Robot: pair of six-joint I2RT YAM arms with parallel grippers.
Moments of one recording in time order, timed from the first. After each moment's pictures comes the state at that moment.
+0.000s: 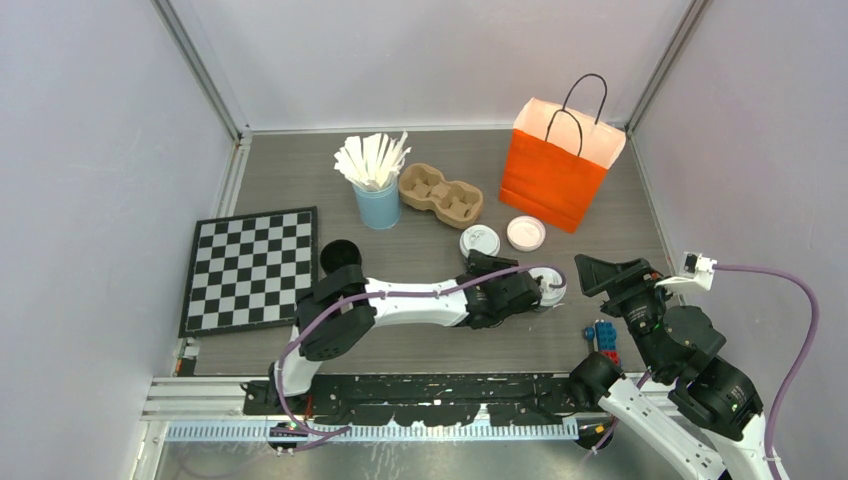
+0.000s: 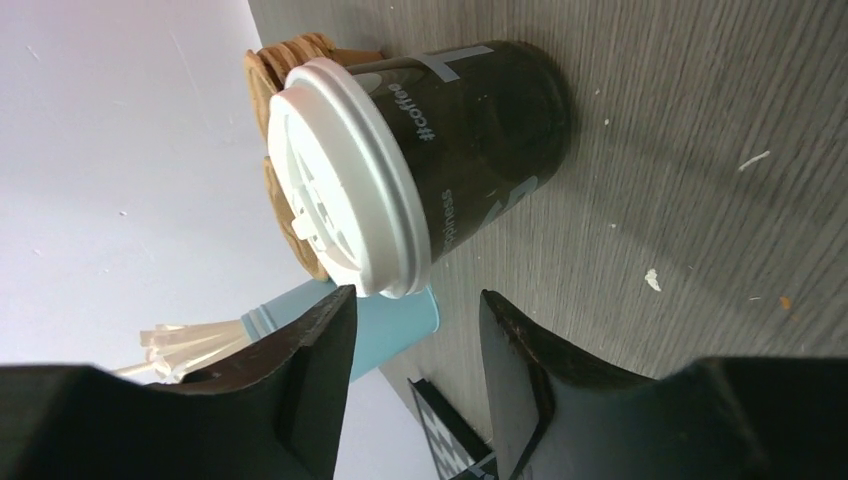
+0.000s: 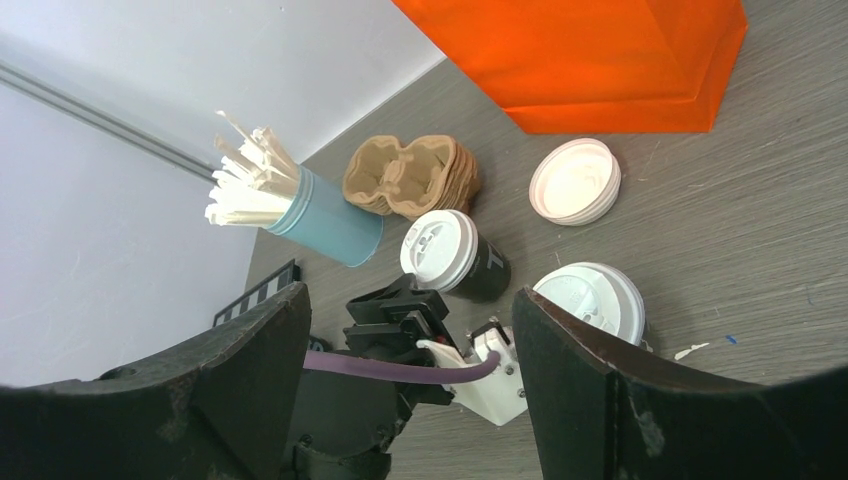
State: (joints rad) left arm -1.28 2.03 1.46 -0.37 -0.83 0.74; right arm 0.69 0.19 0.85 -0.80 0.56 0.83
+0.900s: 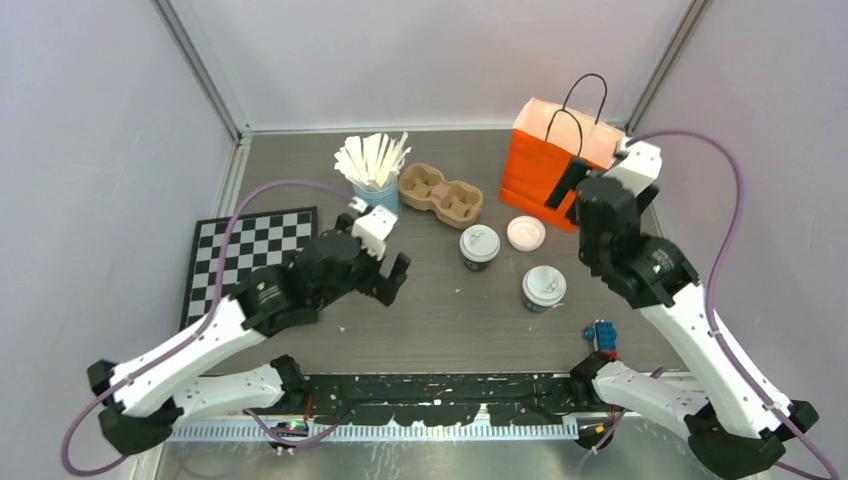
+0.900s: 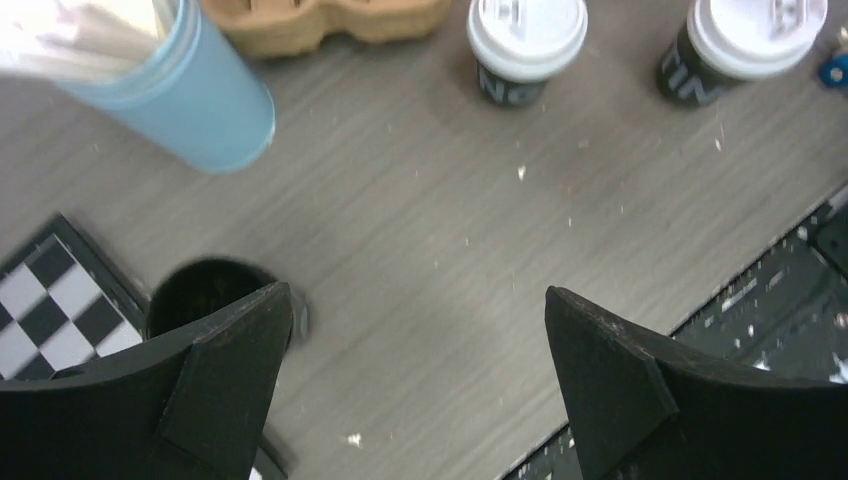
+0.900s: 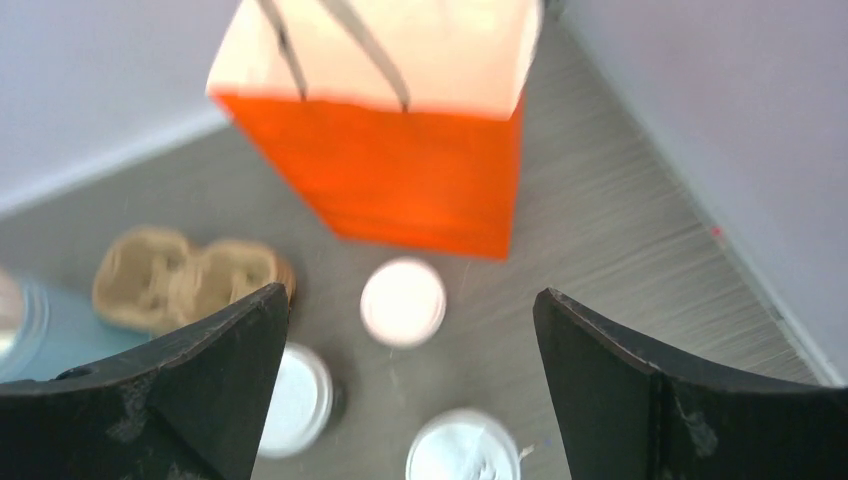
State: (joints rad) left arm -0.98 0.99 1.11 -0.64 -0.31 -0.11; right arm 0.63 0.90 1.19 -0.75 0.81 0.54
